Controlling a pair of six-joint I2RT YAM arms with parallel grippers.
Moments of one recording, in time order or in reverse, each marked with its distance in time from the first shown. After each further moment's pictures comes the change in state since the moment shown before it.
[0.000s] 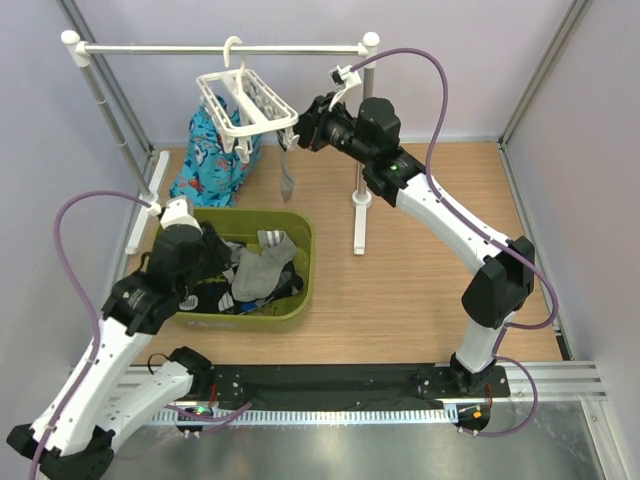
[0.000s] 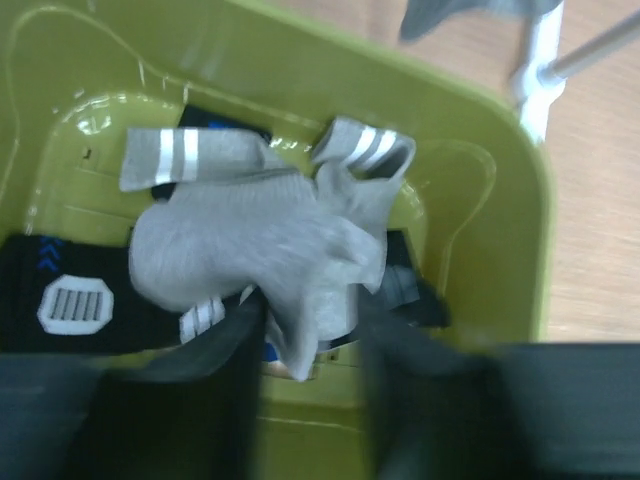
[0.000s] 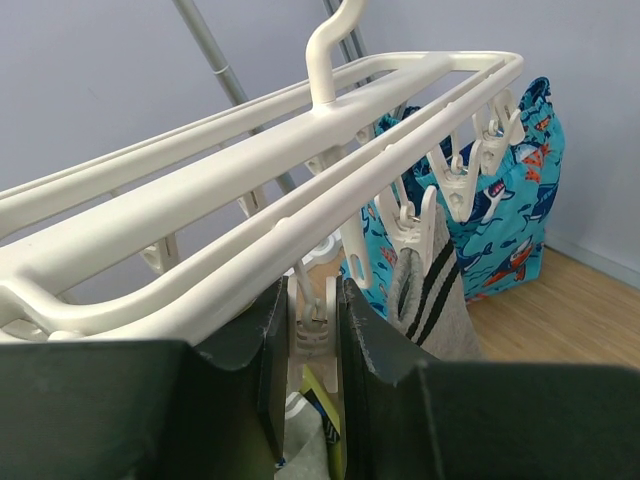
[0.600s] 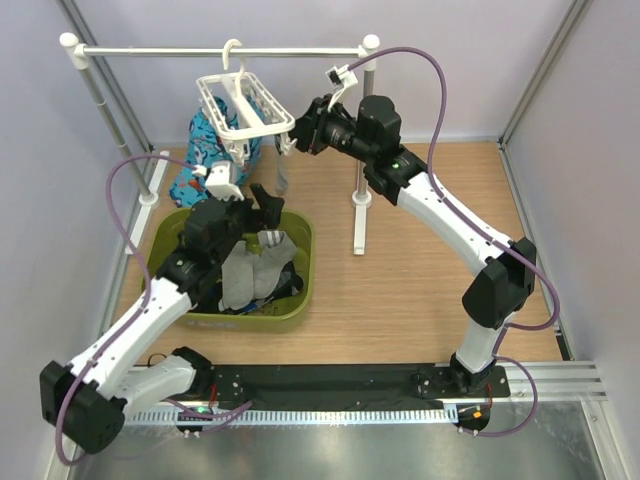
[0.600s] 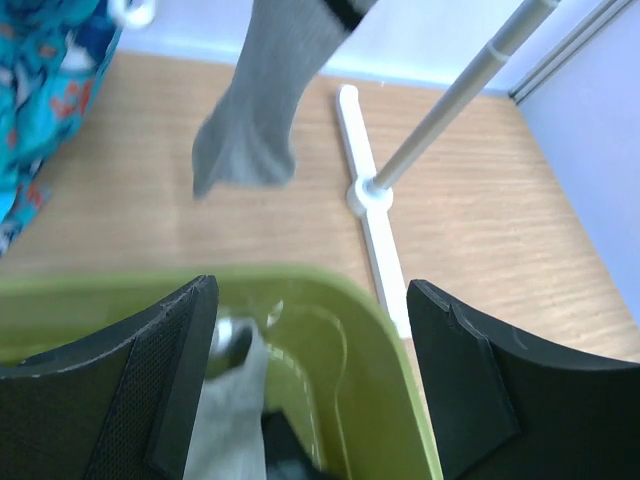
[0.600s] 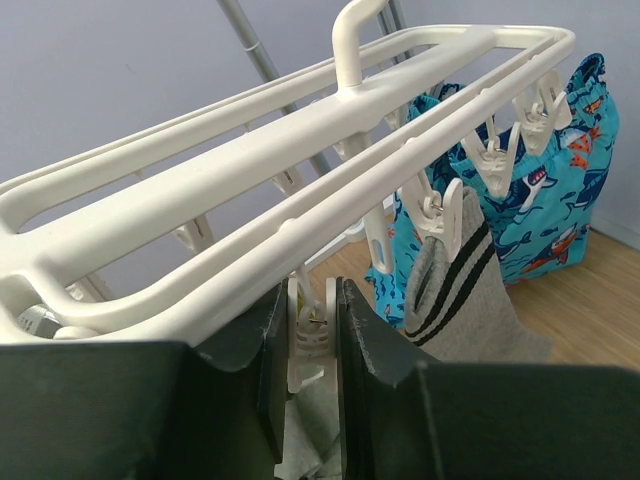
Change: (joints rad) left arm 0.000 0.231 -0.177 0.799 0.213 0.181; right arm 0.006 -0.003 0.024 -0.058 -0.084 0.036
